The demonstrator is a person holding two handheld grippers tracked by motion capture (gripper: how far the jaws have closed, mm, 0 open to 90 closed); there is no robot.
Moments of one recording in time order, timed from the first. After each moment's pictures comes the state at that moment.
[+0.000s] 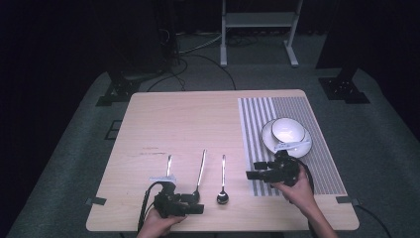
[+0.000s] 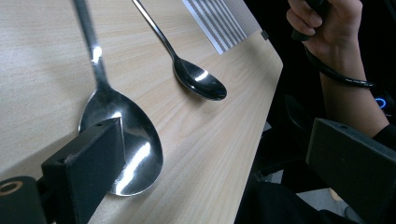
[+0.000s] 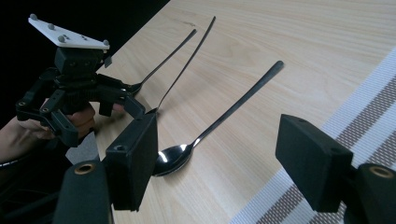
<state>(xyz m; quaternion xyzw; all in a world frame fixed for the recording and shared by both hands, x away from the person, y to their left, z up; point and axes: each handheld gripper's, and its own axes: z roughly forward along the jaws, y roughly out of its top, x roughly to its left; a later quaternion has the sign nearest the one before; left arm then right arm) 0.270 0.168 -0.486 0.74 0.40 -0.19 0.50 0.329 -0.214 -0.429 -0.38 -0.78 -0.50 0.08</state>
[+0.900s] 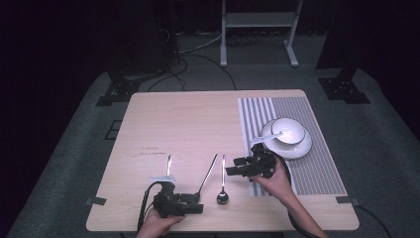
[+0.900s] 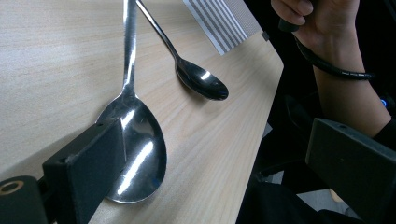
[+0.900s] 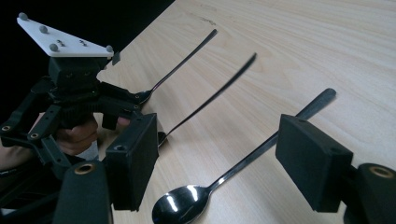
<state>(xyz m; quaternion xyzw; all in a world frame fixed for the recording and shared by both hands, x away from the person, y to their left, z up) 0.270 0.169 -0.486 0.74 0.40 -0.19 0.50 0.357 -0.157 -0.432 -0.35 -0.79 -0.48 0.11</state>
